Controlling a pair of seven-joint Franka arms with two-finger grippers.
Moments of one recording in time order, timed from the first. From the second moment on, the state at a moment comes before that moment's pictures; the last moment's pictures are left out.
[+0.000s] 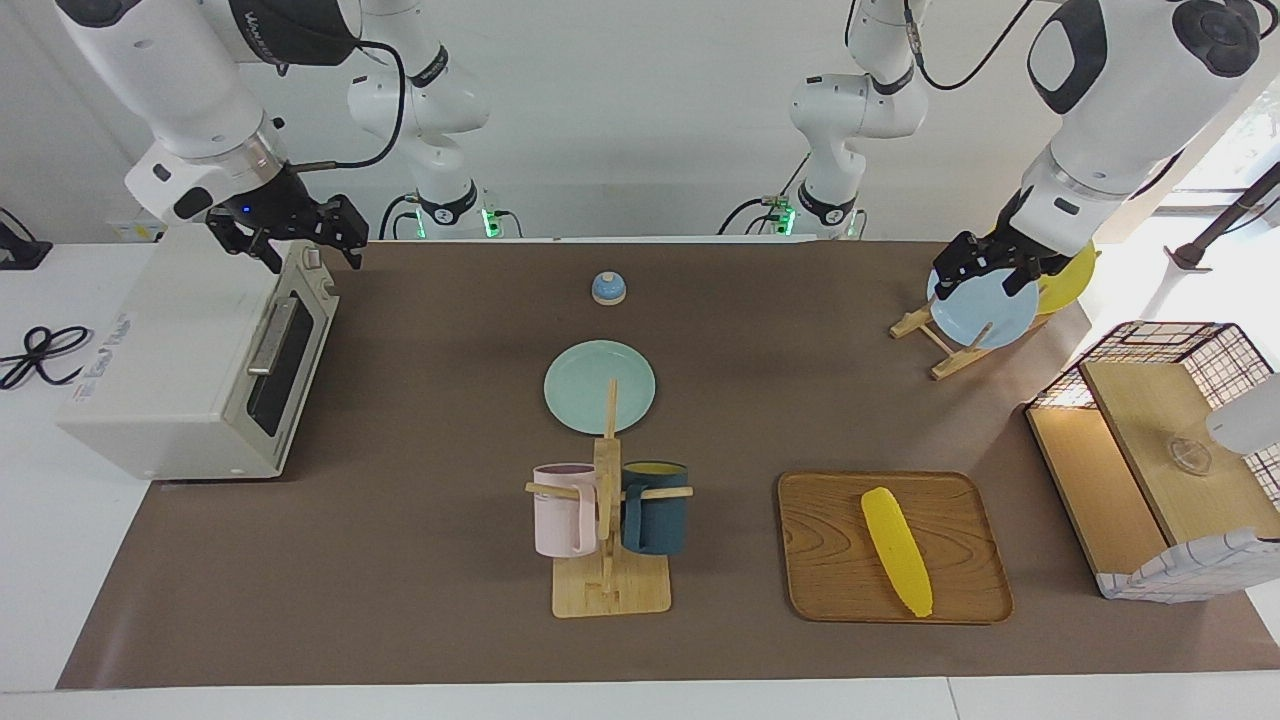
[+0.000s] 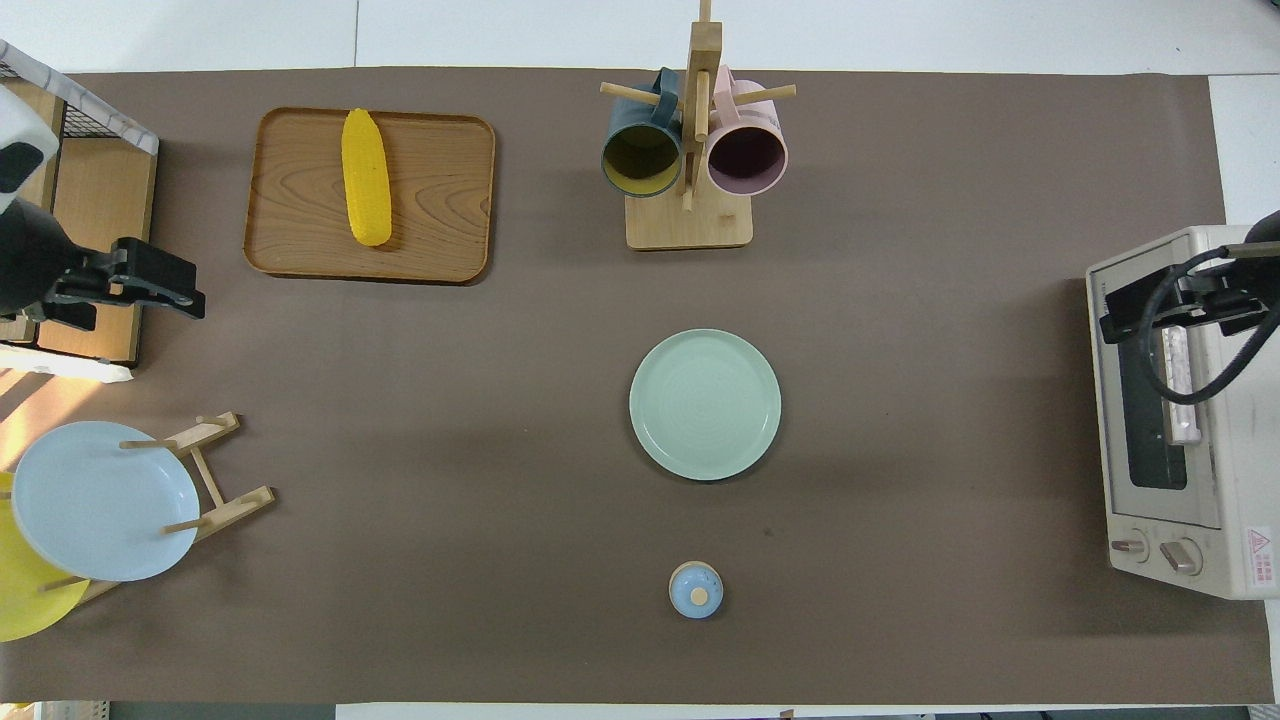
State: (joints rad) left arm -0.17 0.03 0.09 -1.58 -0.06 1.51 -0.10; right arm 0.04 0.04 -0.04 -1.50 0.00 1.41 -0.05
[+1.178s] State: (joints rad) left arm -0.06 -0.01 -0.04 -1.68 -0.02 1.59 -0.09; right arm 0.04 0.04 -0.04 -1.50 0.00 1.43 -0.05
